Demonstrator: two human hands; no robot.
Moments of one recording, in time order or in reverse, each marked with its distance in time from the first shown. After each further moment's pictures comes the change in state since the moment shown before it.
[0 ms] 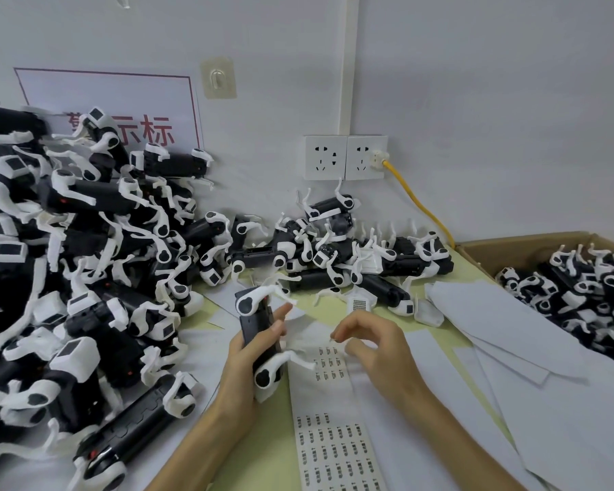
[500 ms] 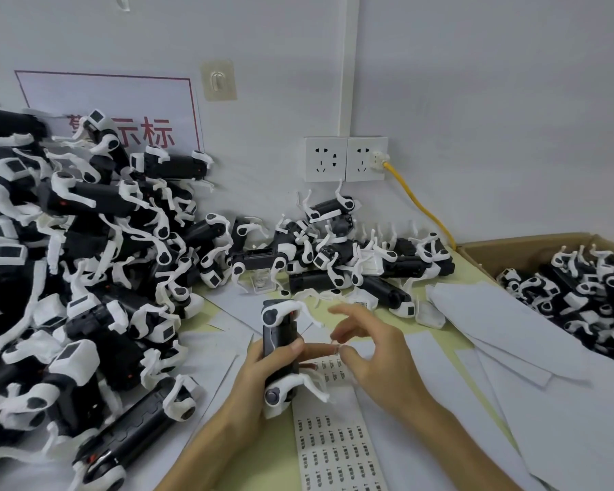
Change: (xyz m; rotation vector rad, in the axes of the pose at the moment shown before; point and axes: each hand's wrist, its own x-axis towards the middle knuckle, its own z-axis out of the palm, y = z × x) left_hand -0.009 -0.001 0.005 0.117 -0.184 -0.098; right_hand -0.003 0.005 0.001 -0.117 -0.004 -0.143
